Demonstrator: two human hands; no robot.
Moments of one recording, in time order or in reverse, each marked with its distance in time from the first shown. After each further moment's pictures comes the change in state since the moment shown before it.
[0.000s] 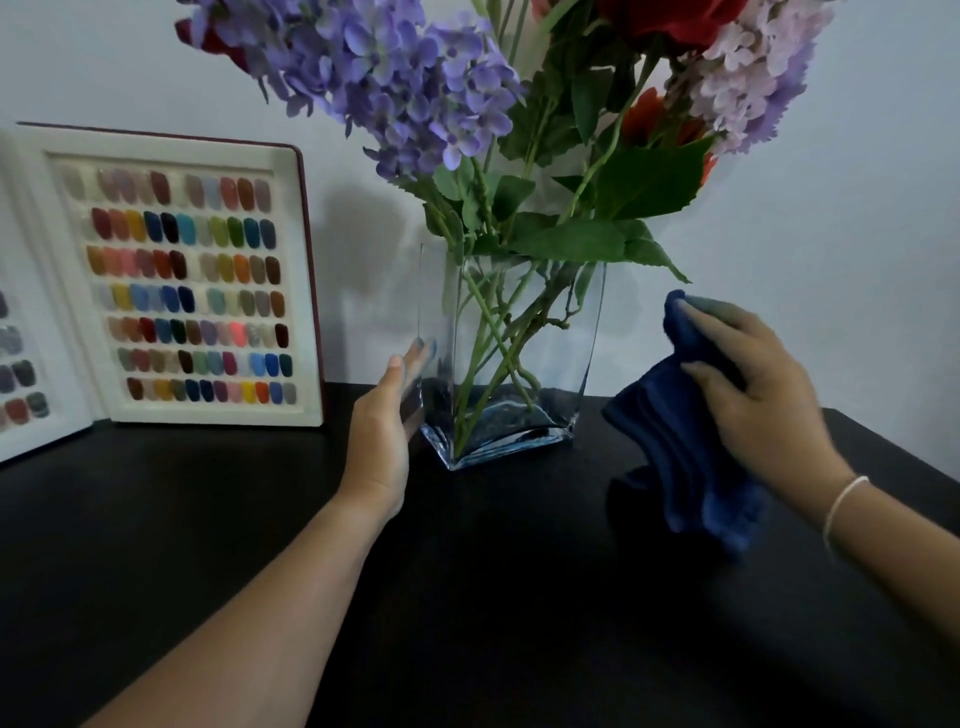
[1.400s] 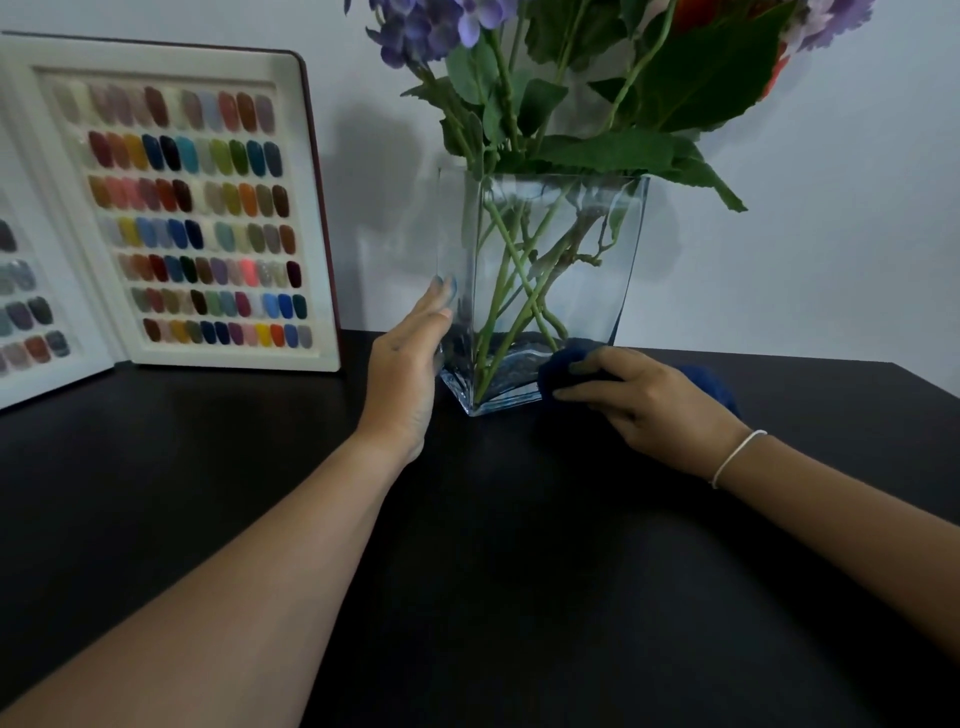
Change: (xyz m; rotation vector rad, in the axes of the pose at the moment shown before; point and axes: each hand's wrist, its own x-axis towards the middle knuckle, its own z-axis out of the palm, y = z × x) left_hand 0.003 -0.005 0.002 0.046 0.012 0.002; right_hand -0.021 0.007 0.074 -0.107 -0.448 -0.488
